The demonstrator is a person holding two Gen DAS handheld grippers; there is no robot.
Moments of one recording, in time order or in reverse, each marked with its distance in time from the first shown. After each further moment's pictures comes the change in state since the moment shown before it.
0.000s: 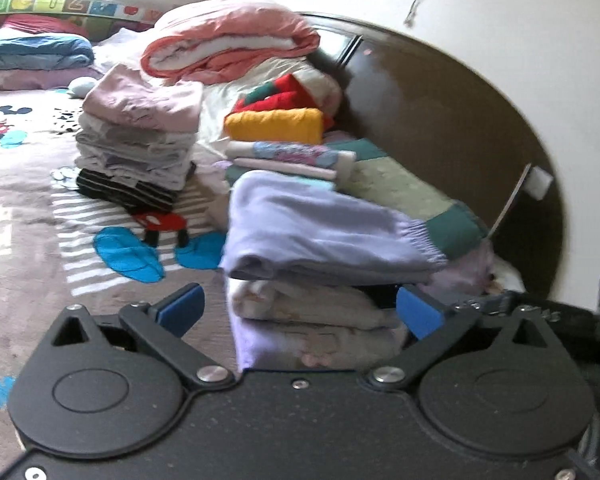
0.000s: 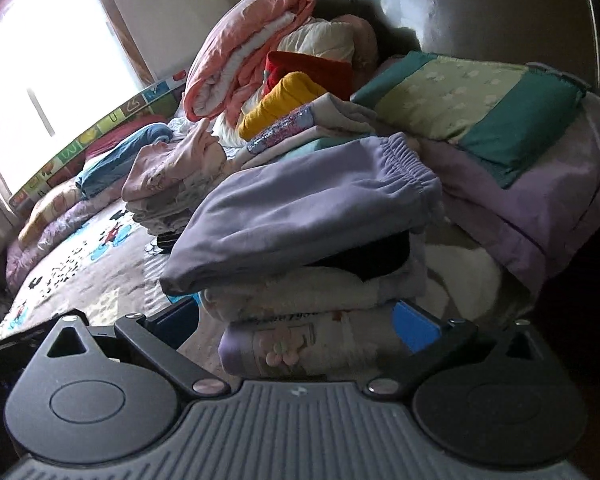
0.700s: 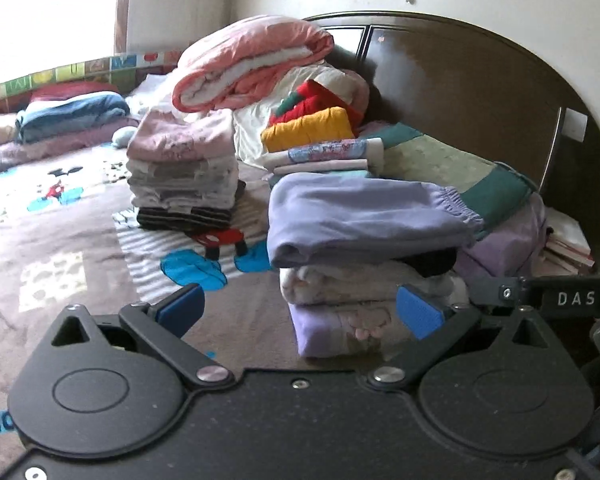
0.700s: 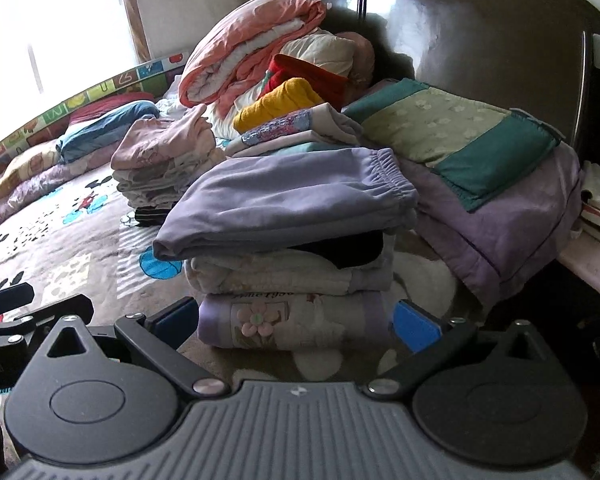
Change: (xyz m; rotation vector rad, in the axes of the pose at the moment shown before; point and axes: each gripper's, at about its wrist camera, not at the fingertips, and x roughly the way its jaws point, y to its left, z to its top) left arm -0.019 -0.041 -0.021 0.208 -0.007 0.254; right arm -0.030 0.029 -0.018 -0.144 -0.010 -0.128
